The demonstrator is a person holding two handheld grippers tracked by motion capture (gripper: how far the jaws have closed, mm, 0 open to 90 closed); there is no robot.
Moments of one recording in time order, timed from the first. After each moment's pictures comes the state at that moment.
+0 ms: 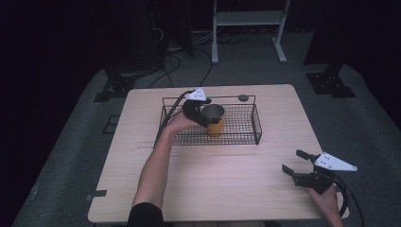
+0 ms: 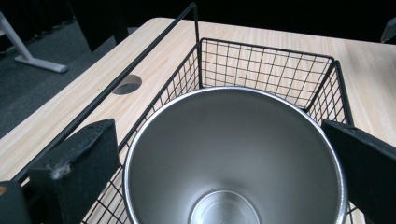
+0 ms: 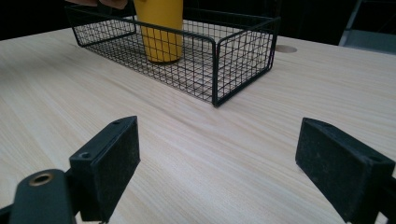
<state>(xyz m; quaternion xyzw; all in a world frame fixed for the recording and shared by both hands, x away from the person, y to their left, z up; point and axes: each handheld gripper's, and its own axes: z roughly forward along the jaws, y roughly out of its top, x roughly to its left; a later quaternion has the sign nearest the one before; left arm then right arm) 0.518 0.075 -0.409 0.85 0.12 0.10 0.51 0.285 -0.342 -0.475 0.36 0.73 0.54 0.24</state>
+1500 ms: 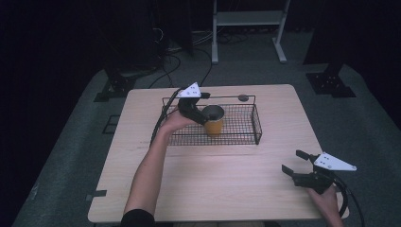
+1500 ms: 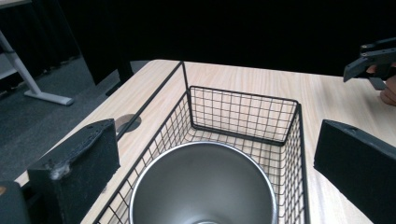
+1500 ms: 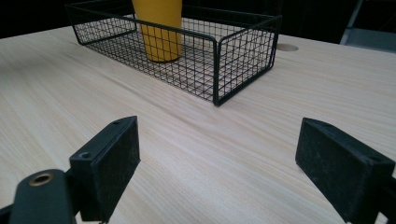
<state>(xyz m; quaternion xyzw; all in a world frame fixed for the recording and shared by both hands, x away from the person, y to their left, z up) 0.495 0.085 -0.375 0.82 0.10 0.12 0.56 0.285 -0.341 -0.475 0.36 0.73 0.53 0.24</state>
